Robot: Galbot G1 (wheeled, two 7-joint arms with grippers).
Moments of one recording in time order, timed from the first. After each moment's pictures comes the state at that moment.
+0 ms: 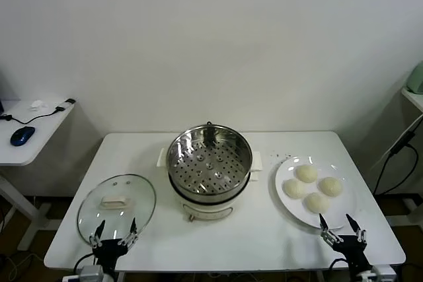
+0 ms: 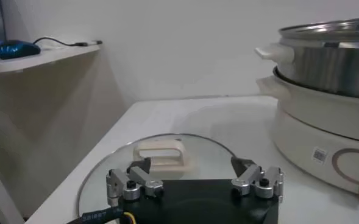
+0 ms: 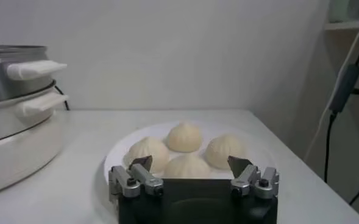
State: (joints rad) left arm 1.71 -1.49 -0.64 -2.00 -0.07 0.15 -0.07; right arm -1.56 1.12 0.72 1.83 0.41 -0.10 -0.05
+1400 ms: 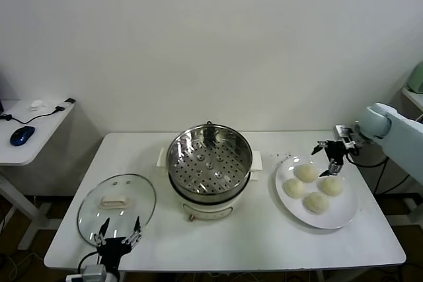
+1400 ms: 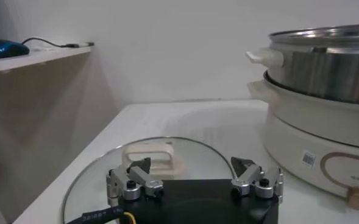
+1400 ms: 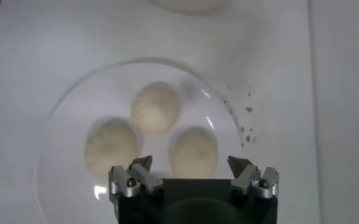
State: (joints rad) left arm 1.71 -1.49 -0.63 -1.98 -0.08 0.11 -0.06; right arm 0.22 0.74 -1.03 0.87 0.11 0.05 -1.14
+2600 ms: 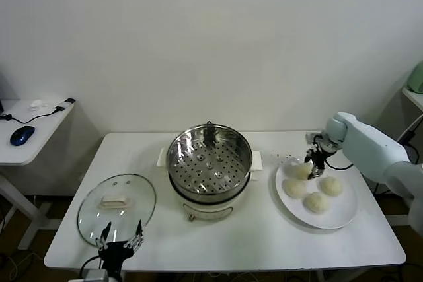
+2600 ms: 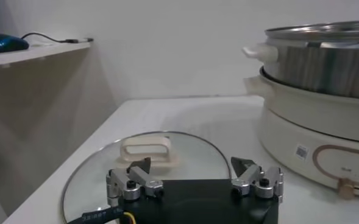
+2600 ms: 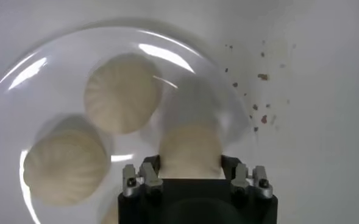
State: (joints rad) left arm 1.73 -1.51 -0.61 -1.99 -0.06 0.10 -0.06; right arm 0.25 0.95 -1.08 0.66 0.12 0.01 -1.12
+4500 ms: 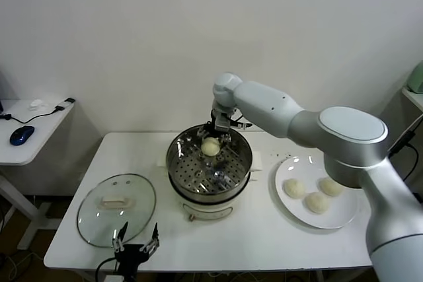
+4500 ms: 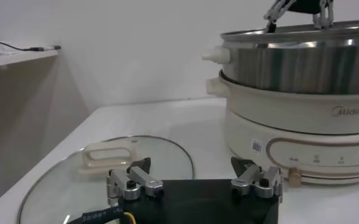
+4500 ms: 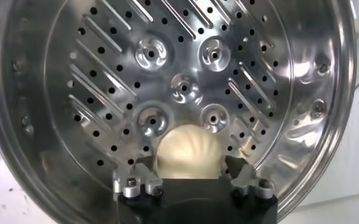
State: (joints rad) left arm 1.75 -1.49 -0.52 -1.98 0.00 0.06 -0.07; right arm 0.45 1.47 -1.26 0.69 -0.22 0.82 -0.93
